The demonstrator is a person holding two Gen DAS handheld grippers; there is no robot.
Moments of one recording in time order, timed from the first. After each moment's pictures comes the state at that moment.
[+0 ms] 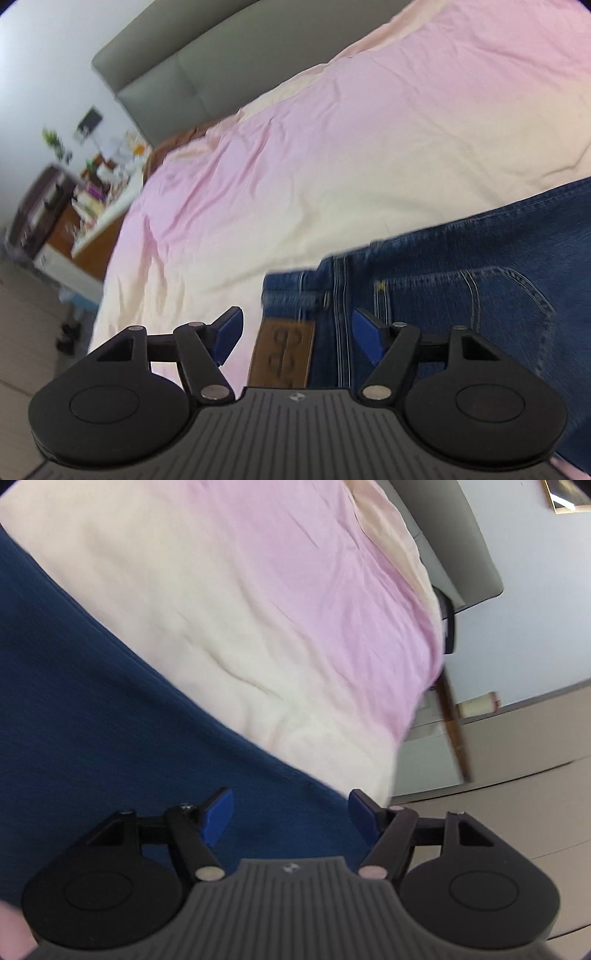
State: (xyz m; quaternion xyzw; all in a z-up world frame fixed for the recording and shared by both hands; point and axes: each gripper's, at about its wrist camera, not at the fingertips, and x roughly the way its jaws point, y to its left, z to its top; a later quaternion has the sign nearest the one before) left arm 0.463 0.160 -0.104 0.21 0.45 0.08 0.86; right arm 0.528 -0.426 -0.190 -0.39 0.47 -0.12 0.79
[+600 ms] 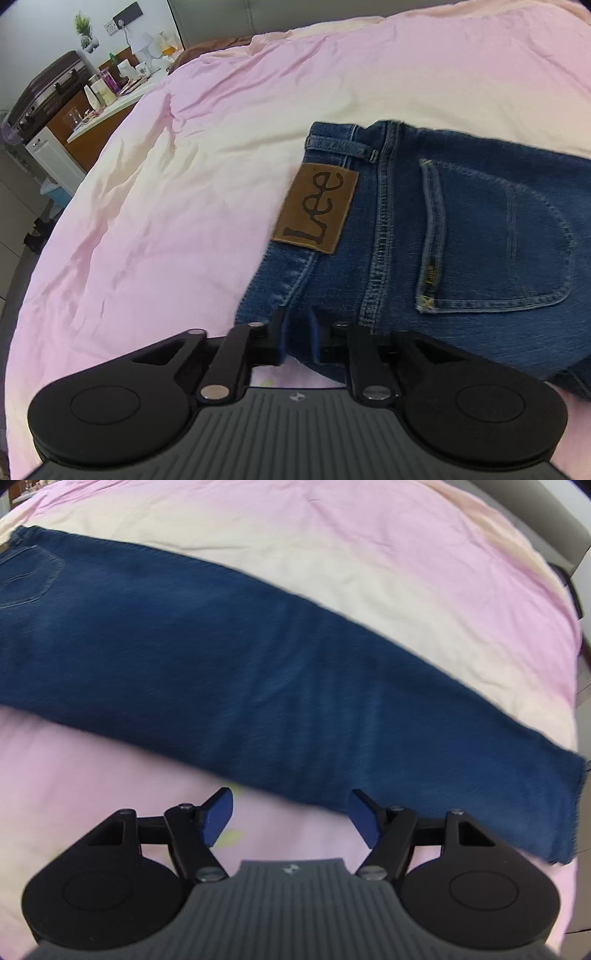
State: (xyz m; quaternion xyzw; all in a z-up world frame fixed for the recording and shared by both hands) left arm 0.403 0.228 -0.162 0.10 0.51 0.12 0.85; right arm 0.413 -0.267 -0.192 -0.17 0.52 0.07 0.84
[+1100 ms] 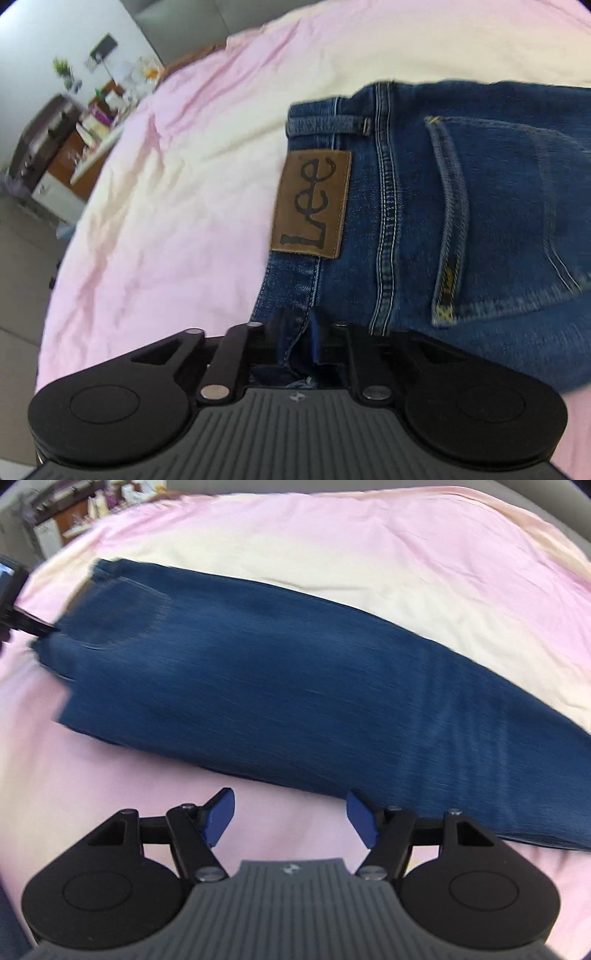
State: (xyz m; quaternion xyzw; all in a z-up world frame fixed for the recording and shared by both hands) left arm 0.402 0.215 -0.179 0.19 0.49 0.11 0.84; right arm 0.384 -0.178 -0.169 -0.08 0.50 0.18 0.84
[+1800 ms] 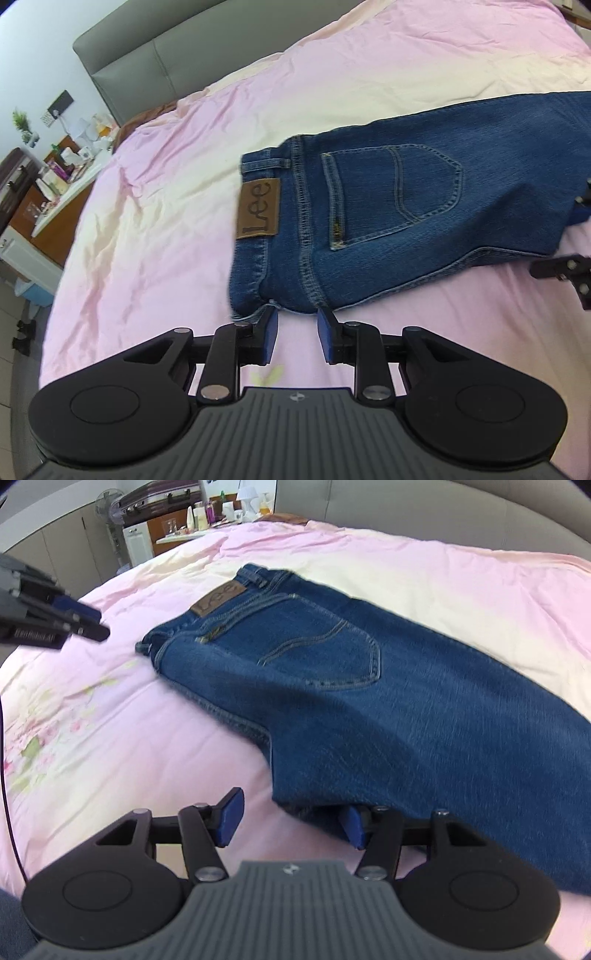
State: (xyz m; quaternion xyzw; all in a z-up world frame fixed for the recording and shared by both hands) left arm 0.299 0.205 -0.114 0.20 0.45 -0.03 0.87; right arm 0.363 -0.003 -0.189 -0.09 0.42 0.28 0.86
